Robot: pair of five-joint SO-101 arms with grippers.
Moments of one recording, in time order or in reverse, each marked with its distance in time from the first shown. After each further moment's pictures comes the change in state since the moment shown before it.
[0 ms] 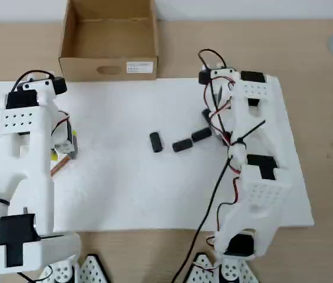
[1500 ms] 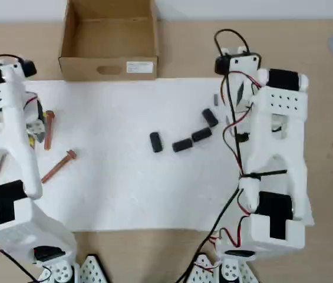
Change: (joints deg) left arm -11.3 17.7 -24.8 5.7 -6.8; right arm 3.3 -26.8 6.0 12.2 1.3
